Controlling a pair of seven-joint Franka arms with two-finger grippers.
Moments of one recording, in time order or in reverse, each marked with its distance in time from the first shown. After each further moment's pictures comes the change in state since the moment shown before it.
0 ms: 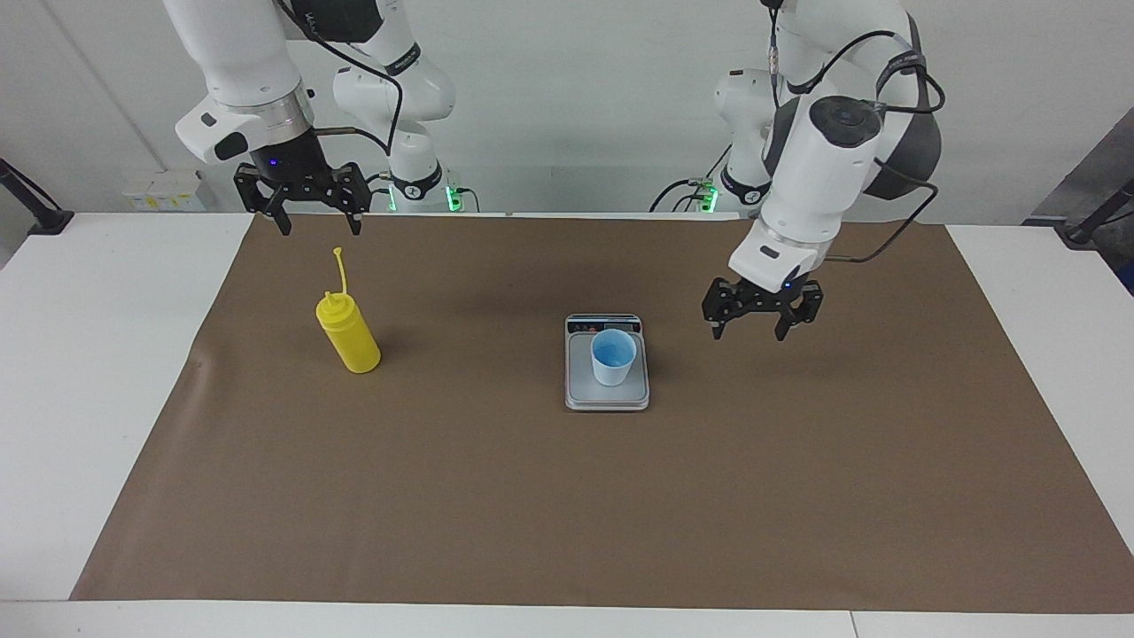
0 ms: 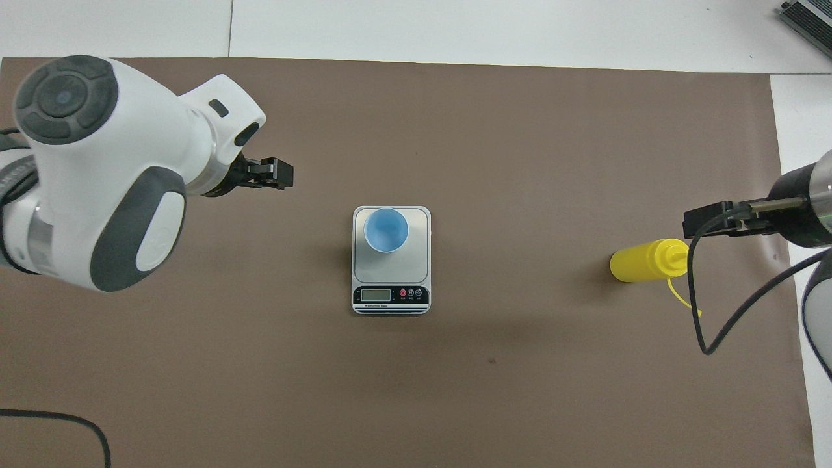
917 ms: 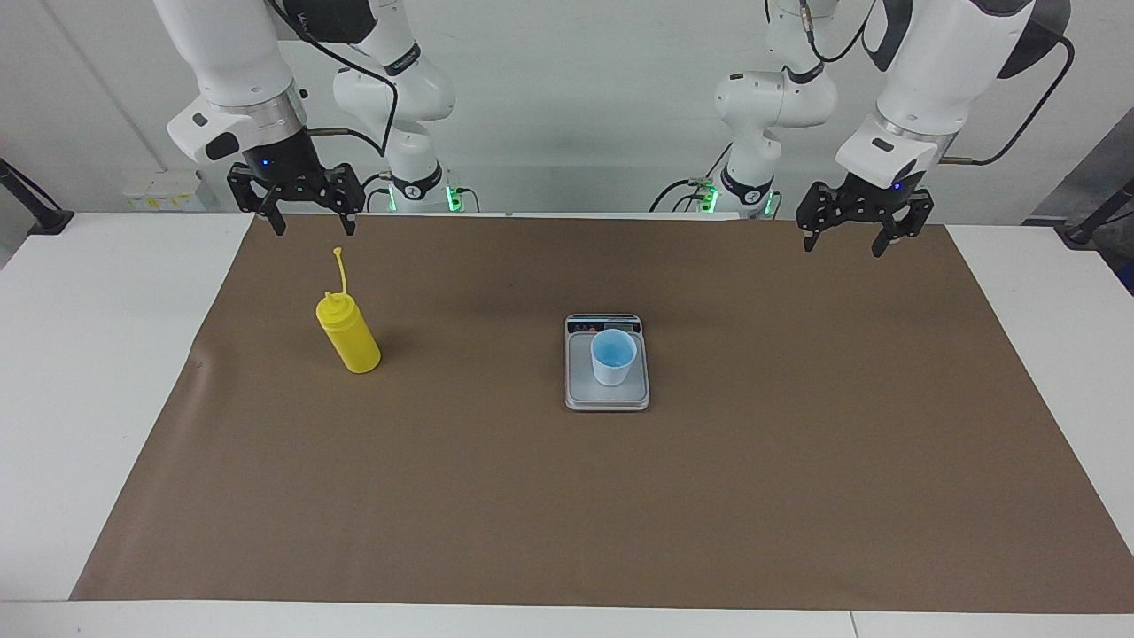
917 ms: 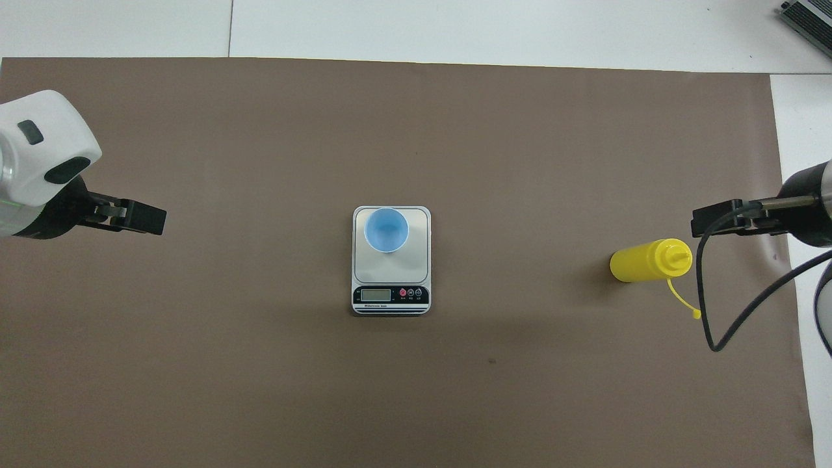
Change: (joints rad) left arm 0.122 -0.197 0.011 0.001 0.000 -0.275 0.287; right arm -0.013 0.000 -0.006 0.000 0.000 0.000 0.000
